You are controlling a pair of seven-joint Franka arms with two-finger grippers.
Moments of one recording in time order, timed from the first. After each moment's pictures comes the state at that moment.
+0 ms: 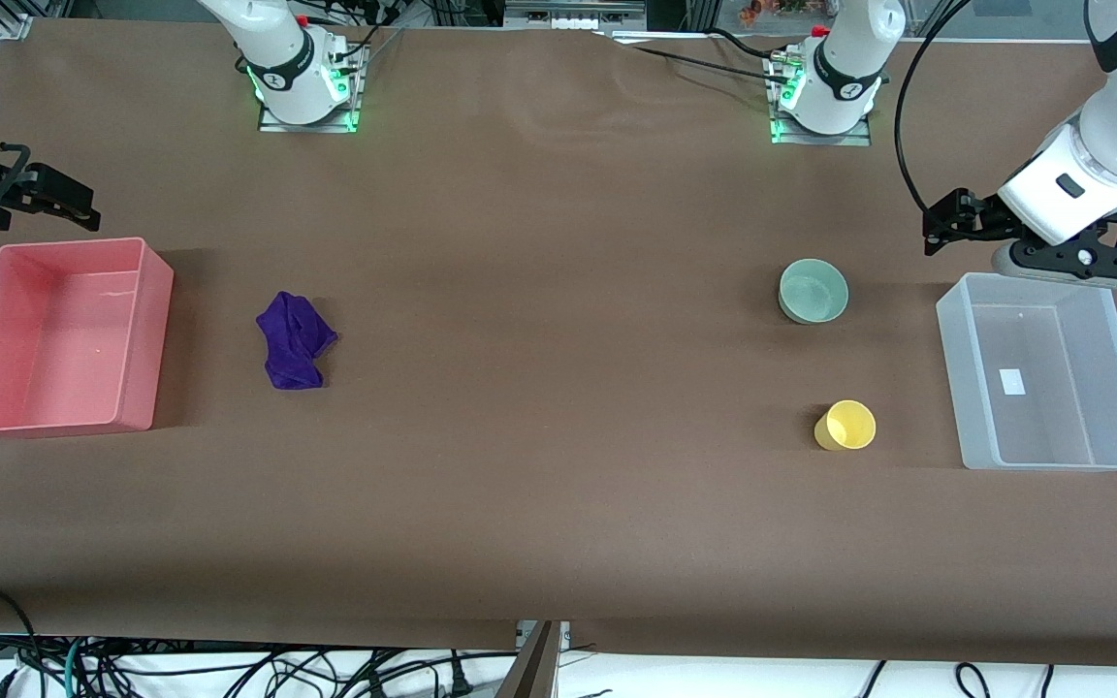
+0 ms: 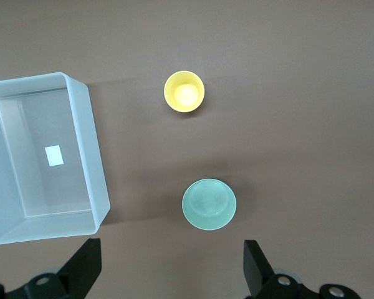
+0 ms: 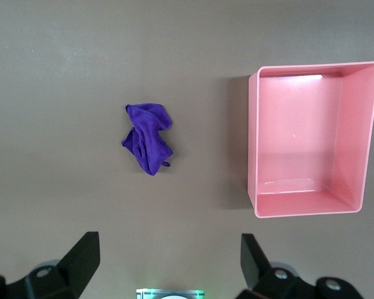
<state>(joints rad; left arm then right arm) -0.06 0.01 -0.05 -1.66 0.03 1.61 0.01 -0.03 0.06 0.04 -1.49 -0.03 1.45 -0.02</state>
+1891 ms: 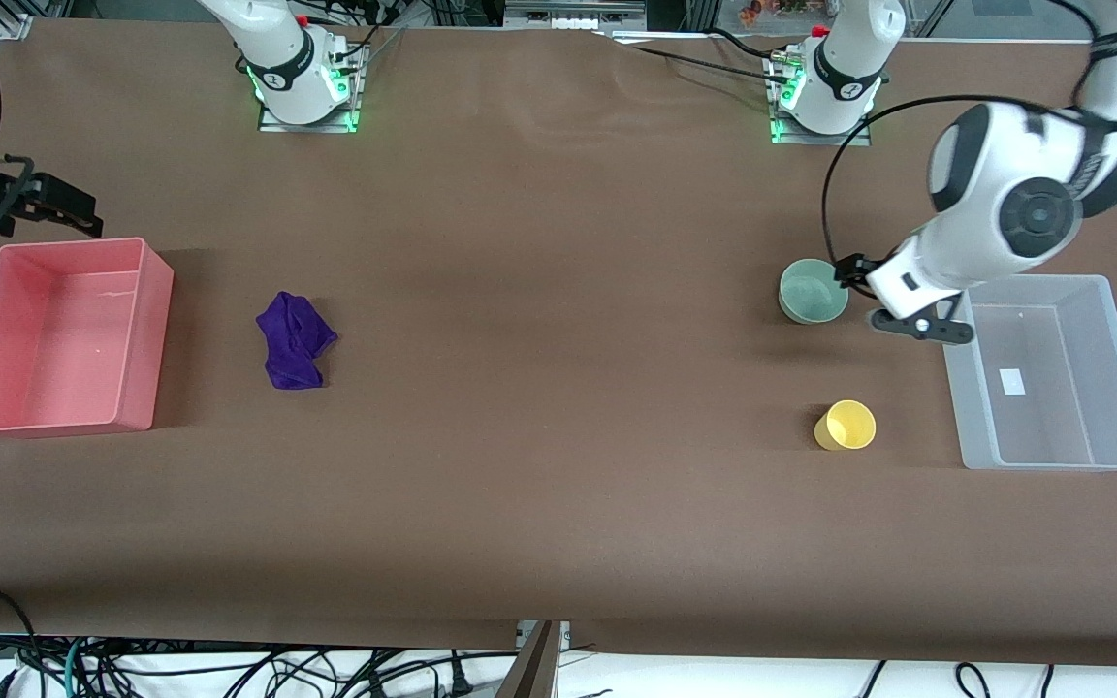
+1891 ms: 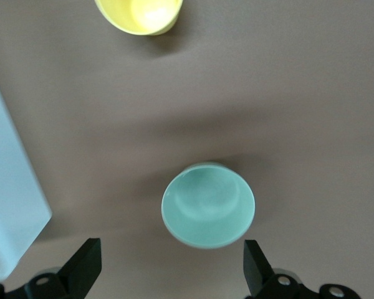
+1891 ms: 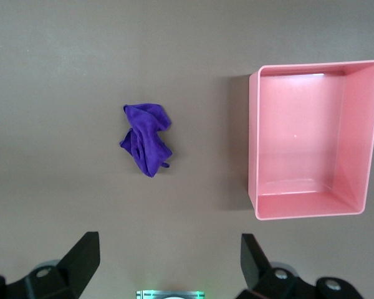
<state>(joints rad) -0.05 0.10 -0.08 -2.17 0.03 2.07 0.05 -0.03 0.09 0.03 -1.49 -0.03 1.47 -0.02</state>
